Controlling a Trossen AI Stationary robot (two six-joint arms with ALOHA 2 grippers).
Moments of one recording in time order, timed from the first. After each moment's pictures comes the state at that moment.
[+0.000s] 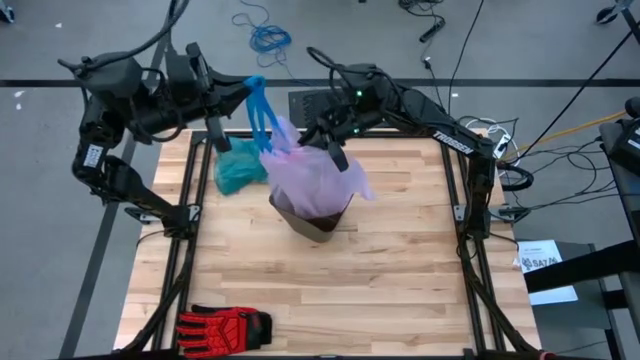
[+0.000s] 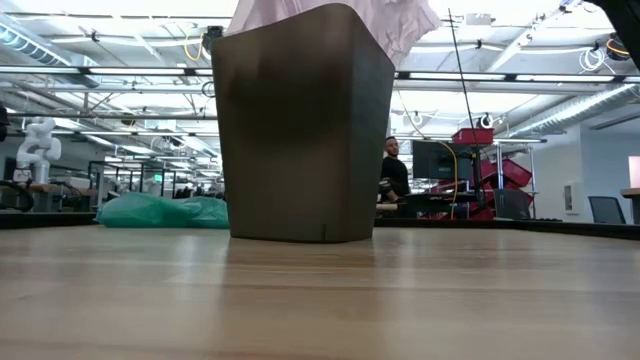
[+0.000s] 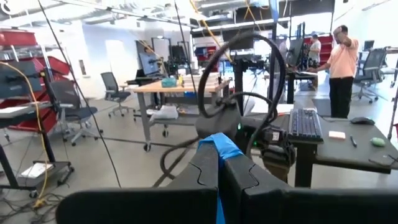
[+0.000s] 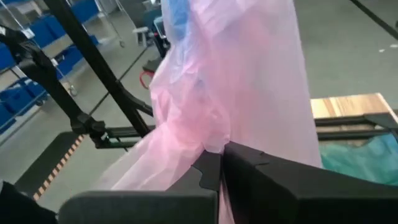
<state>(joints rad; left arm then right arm) 0.07 1.43 2.36 -0.81 -0.27 0.12 -0.28 1.91 2.36 -0.80 -0.57 0.12</state>
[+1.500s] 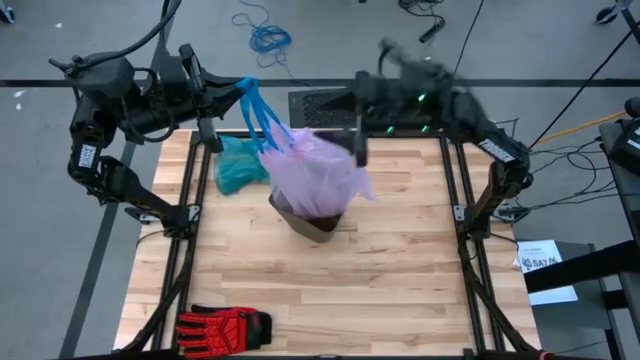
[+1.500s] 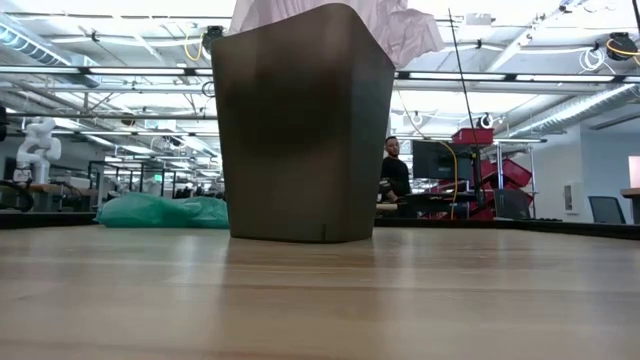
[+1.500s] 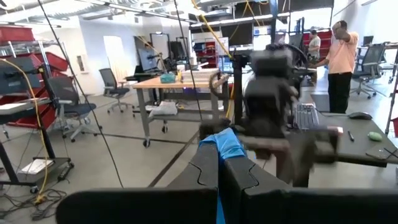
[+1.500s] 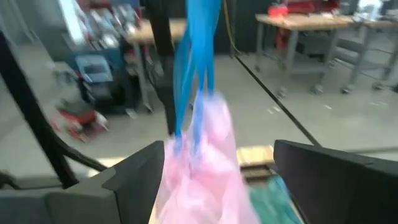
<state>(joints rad) 0.07 1.40 2.36 -0.86 -0.26 0.11 -0.15 1.73 2.36 -0.76 -0.08 0.06</state>
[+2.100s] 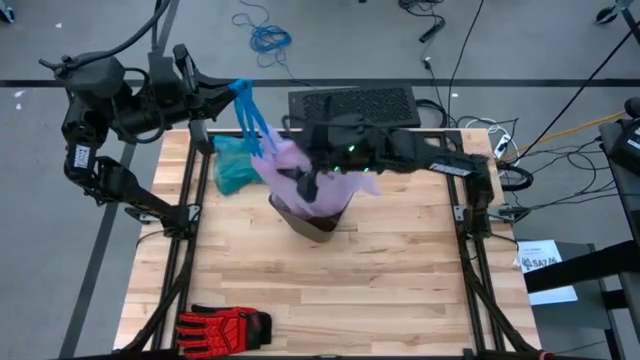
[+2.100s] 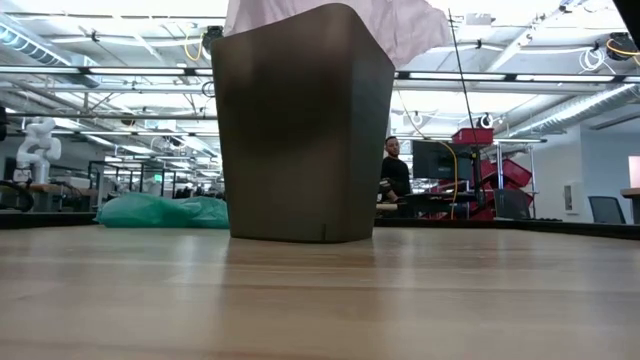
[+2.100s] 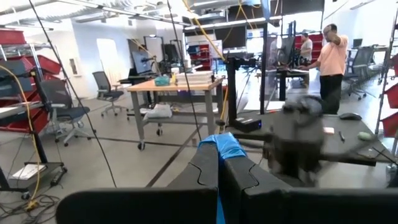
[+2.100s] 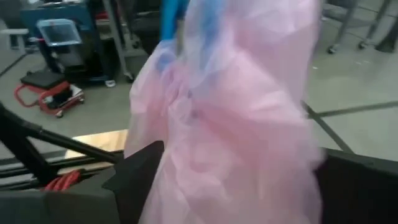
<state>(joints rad) 0.07 1.38 2.36 -0.87 -0.24 0.12 -0.01 1.95 2.36 -0.72 0.16 0.12</state>
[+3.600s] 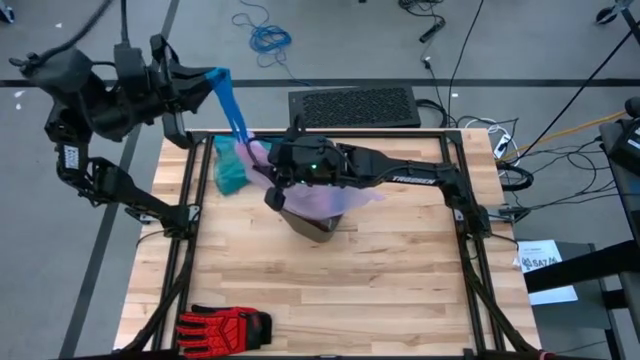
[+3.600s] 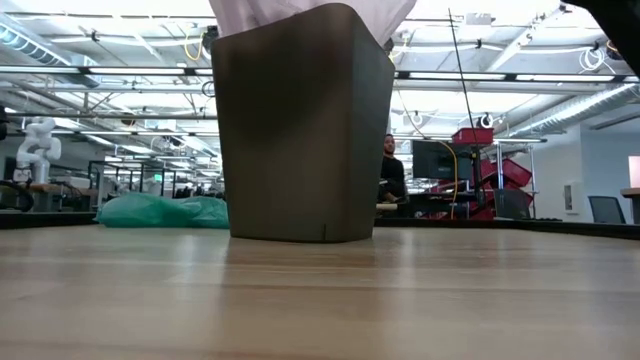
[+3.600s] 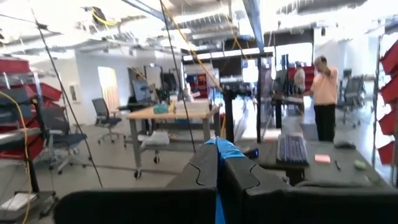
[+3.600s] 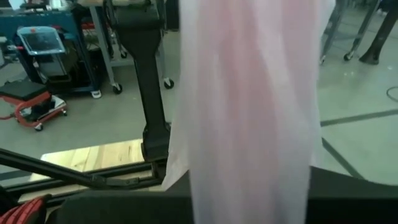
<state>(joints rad) 0.07 1.33 2.35 -0.77 -0.22 0.15 0.00 2.12 2.36 -0.51 0.21 0.10</state>
